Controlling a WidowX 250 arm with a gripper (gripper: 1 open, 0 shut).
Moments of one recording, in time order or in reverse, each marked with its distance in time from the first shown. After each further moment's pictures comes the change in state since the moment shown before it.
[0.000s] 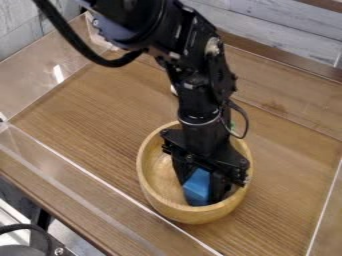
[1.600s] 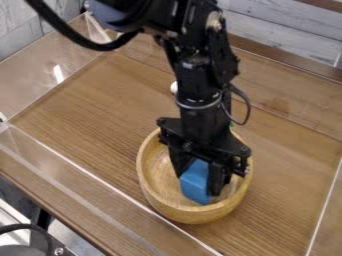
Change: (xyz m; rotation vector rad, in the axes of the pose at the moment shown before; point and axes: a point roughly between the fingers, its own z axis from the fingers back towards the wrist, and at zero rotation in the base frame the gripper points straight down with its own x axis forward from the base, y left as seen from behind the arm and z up) arm -0.008 -0.002 0.024 -0.008 0.044 0.015
